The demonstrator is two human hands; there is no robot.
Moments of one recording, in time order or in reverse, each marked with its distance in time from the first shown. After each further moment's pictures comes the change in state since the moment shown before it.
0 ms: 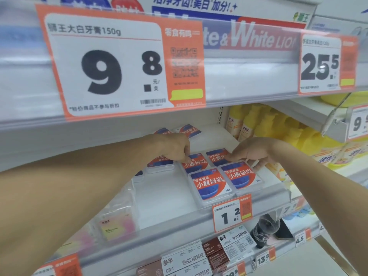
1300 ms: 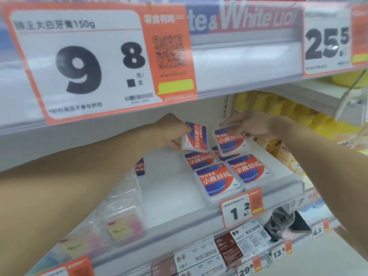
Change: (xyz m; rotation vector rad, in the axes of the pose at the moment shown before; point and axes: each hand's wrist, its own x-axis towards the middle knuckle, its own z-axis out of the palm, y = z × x) left_hand 0.000 -0.010 -0.014 -0.896 0.239 -0.137; right_hand 0.016 -0.016 -0.022 0.286 0.054 -0.370
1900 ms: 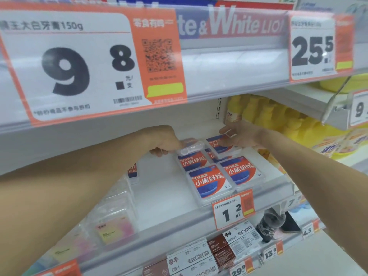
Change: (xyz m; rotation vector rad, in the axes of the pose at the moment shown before) left_hand 0.002 -0.002 0.004 0.703 -0.048 -0.105; right_hand 0.002 0.012 0.017 -0.316 0.144 0.040
